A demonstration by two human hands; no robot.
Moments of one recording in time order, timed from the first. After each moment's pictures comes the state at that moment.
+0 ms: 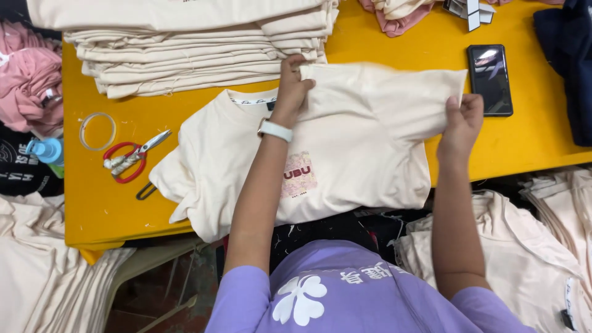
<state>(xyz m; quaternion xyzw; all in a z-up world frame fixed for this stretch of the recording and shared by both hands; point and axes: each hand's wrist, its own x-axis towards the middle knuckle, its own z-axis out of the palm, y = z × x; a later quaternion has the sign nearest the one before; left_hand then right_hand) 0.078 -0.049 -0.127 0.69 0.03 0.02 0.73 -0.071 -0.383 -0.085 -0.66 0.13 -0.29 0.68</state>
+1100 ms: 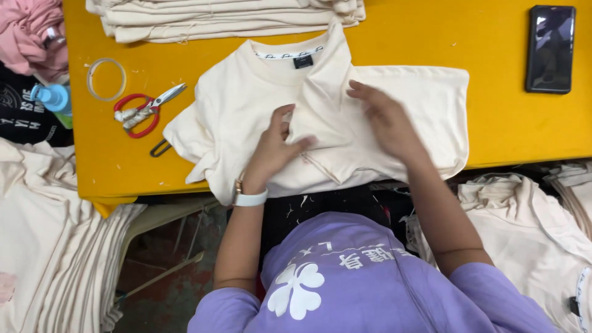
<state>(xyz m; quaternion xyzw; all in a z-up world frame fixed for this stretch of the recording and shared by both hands) -0.149 0.074 -0.050 0.76 0.03 -0.20 0.61 -0.106 -0.210 -0.019 -0.83 -0.22 0.02 0.51</state>
